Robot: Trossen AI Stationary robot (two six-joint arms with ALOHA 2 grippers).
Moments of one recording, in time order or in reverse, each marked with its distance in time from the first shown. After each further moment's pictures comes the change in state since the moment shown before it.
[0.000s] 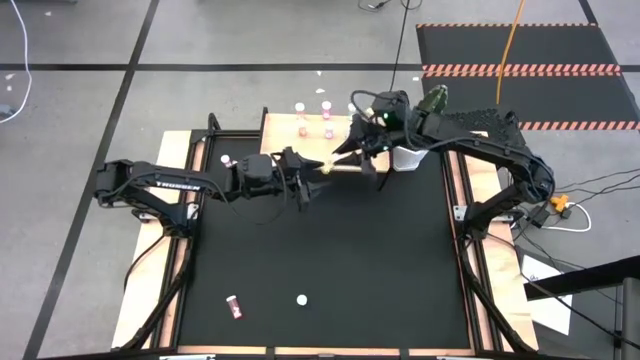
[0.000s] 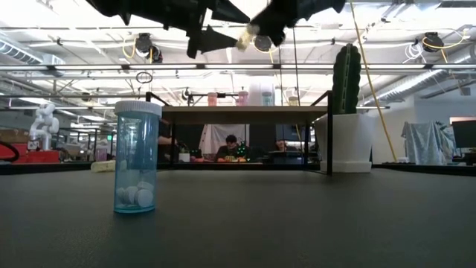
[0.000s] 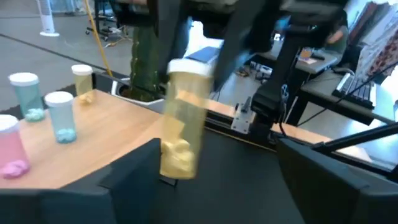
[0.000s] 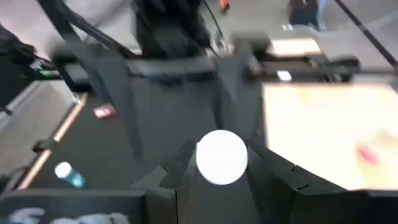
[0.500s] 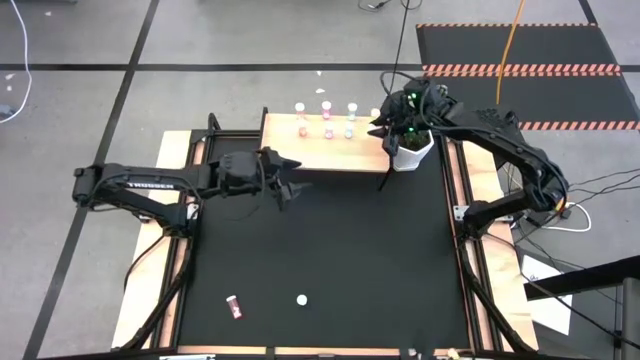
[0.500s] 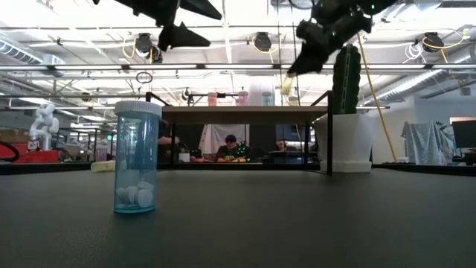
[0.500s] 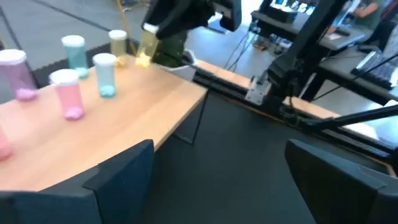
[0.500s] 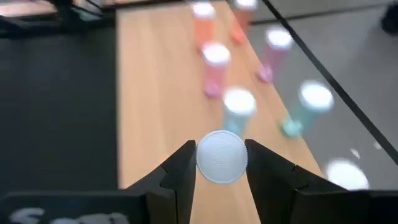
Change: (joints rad) left arm -0.007 -0.200 0.001 -0.366 -0.061 -0.076; right arm -0.325 -0.117 -0.194 -0.055 0.125 -0.145
